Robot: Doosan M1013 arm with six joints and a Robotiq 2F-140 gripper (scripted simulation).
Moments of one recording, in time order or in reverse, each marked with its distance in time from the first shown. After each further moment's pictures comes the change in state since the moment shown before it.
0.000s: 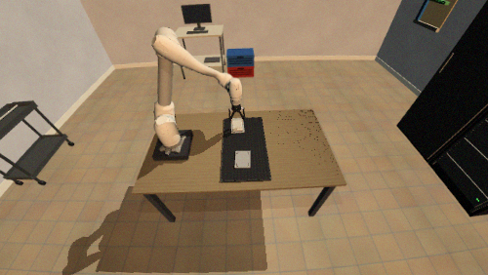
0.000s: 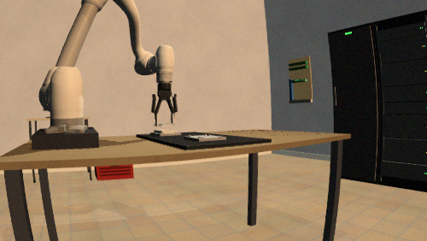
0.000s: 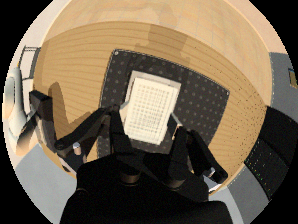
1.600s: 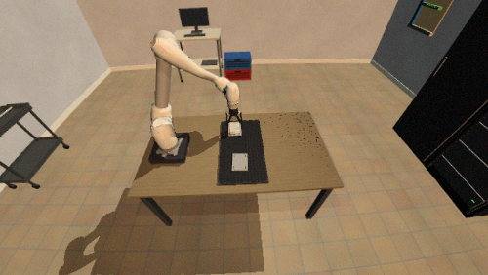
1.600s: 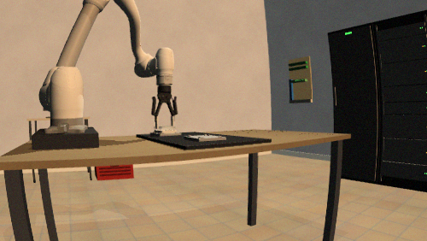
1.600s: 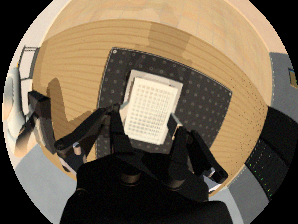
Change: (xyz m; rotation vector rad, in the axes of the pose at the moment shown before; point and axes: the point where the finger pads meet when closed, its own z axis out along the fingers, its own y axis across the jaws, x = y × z) arm 0.000 0.000 0.014 0.000 0.000 0.000
